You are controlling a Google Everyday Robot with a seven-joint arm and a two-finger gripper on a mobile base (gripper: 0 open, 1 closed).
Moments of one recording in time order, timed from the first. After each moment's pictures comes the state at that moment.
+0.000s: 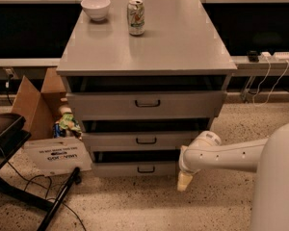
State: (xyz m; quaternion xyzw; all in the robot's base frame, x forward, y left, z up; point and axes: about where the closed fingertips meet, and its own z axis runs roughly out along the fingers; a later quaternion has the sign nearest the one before) arm 0.553 -0.168 0.398 -0.63 0.76 -0.04 0.14
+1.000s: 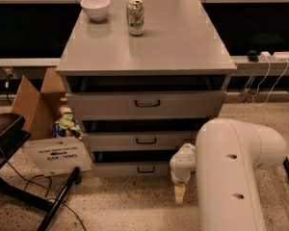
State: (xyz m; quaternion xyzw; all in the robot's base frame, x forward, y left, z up) arm 0.553 -0.172 0.230 -0.68 0.73 -0.02 0.01
